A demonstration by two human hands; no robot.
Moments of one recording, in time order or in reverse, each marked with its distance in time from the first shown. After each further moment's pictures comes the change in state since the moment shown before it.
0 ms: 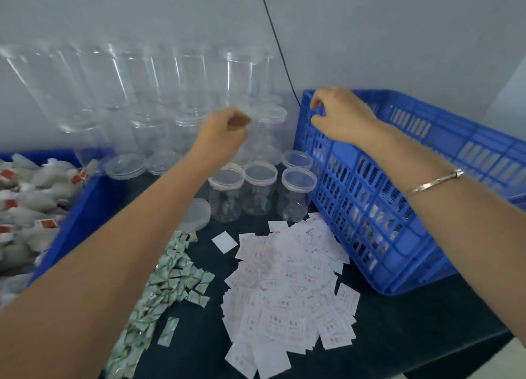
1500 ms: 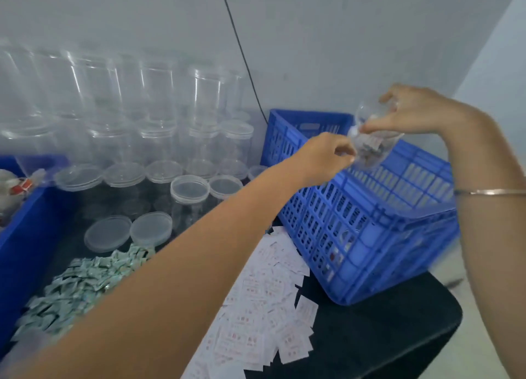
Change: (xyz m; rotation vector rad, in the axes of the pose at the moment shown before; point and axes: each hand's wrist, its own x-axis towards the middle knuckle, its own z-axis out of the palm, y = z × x) left_hand -0.017 0.137 0.114 -0.094 -0.487 0.275; right_hand -0.047 0.094 -0.125 -0.130 -0.096 0.335
